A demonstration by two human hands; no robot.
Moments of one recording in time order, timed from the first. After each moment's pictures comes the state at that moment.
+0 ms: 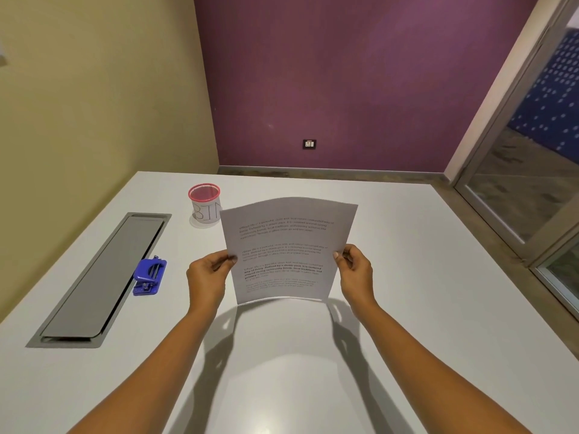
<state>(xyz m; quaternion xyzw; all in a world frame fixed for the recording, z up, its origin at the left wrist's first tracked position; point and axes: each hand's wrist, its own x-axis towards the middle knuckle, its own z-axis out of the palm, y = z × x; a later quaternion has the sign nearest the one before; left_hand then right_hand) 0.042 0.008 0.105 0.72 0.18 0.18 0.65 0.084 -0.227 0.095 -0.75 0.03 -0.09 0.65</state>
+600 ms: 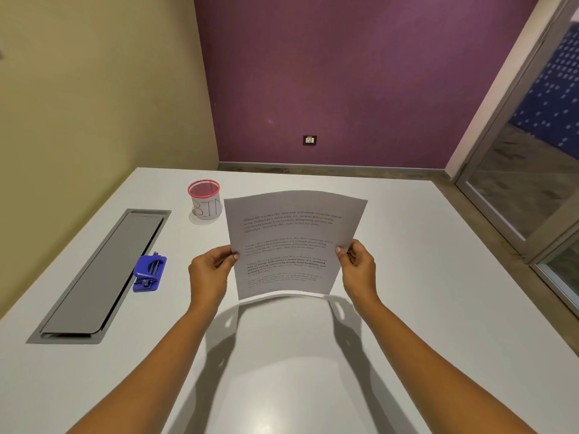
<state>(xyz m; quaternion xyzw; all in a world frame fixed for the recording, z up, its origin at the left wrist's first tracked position) 0.041 0.006 0.107 0.72 0.16 0.18 0.65 0.082 -0.229 0.100 -0.76 0.03 -0.11 0.64</state>
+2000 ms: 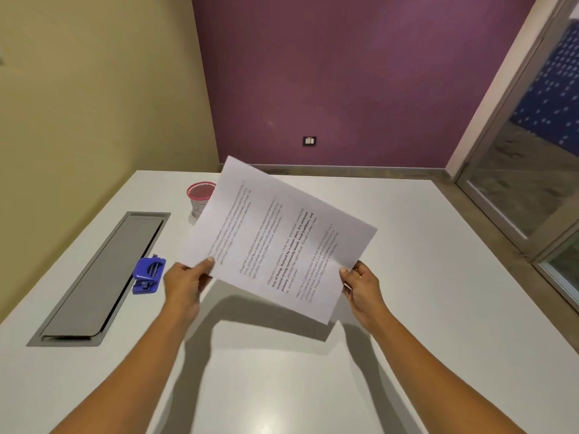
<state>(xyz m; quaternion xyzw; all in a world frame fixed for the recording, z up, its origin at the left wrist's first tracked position) 0.040 0.040 0.098 0.54 0.27 0.15 0.78 0.075 -0.248 0.074 -0.59 0.13 0.05 0.80</state>
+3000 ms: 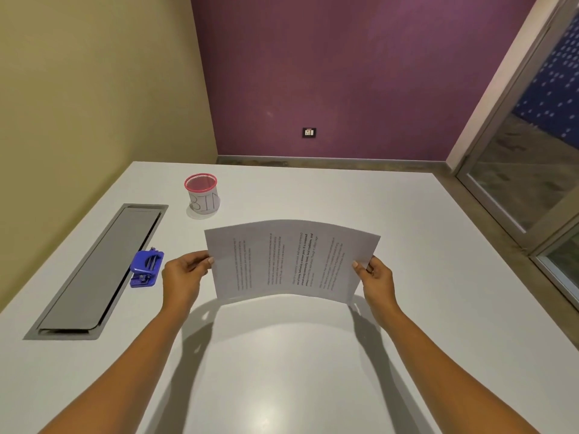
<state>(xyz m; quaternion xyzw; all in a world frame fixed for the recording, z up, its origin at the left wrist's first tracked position) 0.043 0.050 0.075 0.73 0.20 0.17 0.63 0.076 -0.272 0.068 -0.69 0.11 -0.03 0.71</state>
